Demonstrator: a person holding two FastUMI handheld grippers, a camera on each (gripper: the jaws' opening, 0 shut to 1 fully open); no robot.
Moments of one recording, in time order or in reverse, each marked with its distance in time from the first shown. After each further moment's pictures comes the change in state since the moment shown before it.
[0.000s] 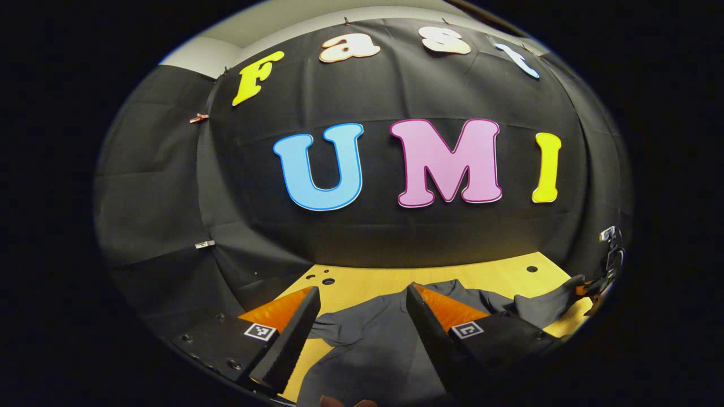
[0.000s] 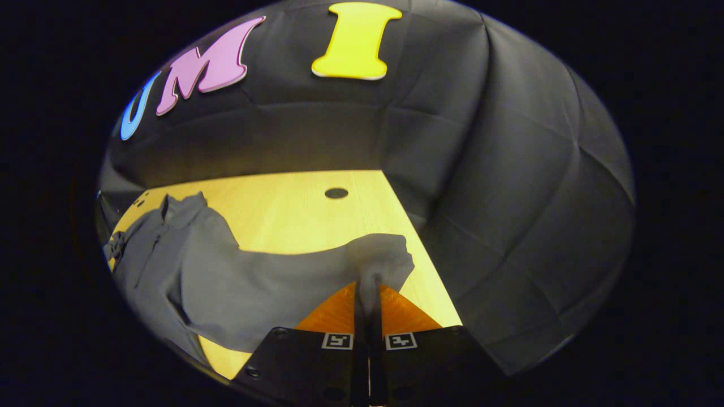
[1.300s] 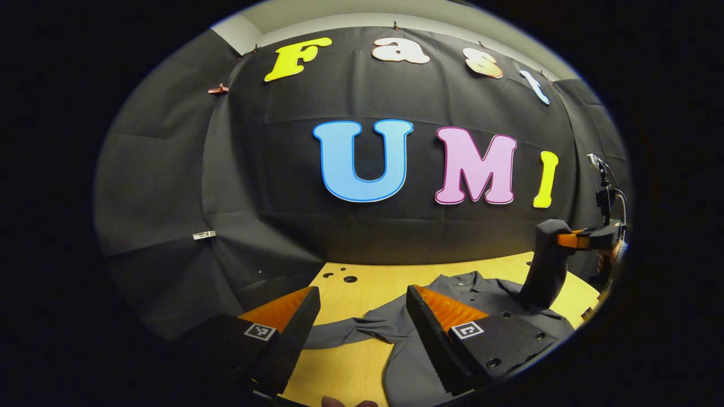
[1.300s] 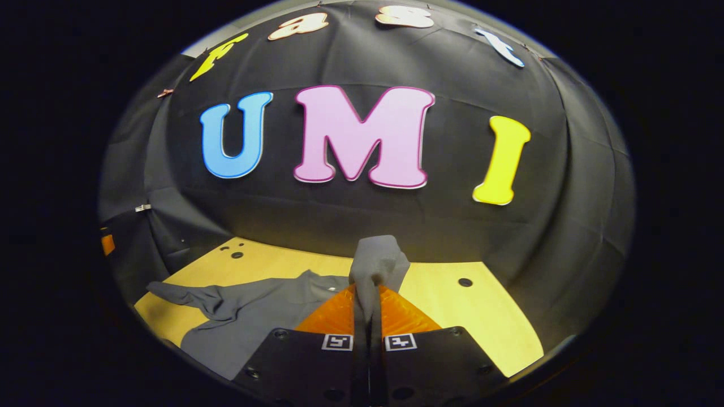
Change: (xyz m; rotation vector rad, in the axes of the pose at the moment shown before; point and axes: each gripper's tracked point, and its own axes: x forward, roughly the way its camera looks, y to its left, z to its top) left arm 0.016 0.195 -0.053 -0.067 -0.016 -0.112; right arm -0.174 0.355 0.134 -0.085 -0.276 0.268
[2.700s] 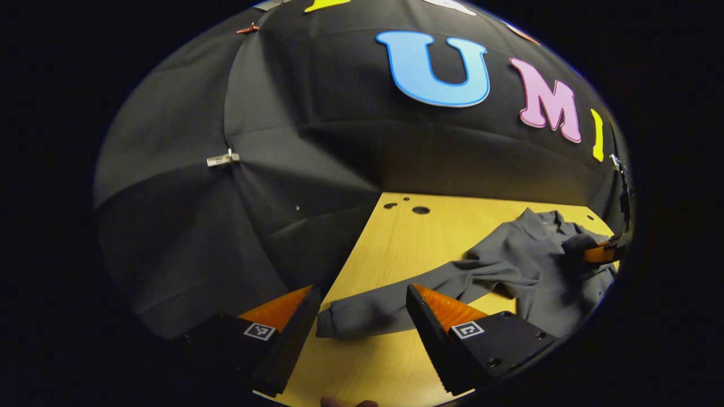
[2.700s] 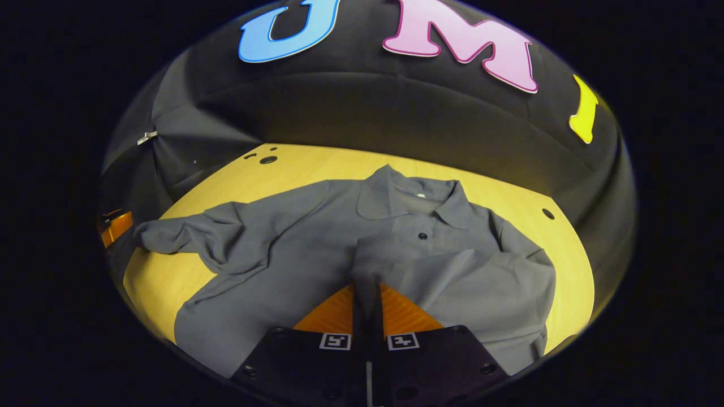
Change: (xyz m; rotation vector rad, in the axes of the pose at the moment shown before) left arm 0.126 0.171 -0.208 -0.016 0.333 0.149; right arm 0.076 0.176 -0.199 -0.063 0.440 0.093
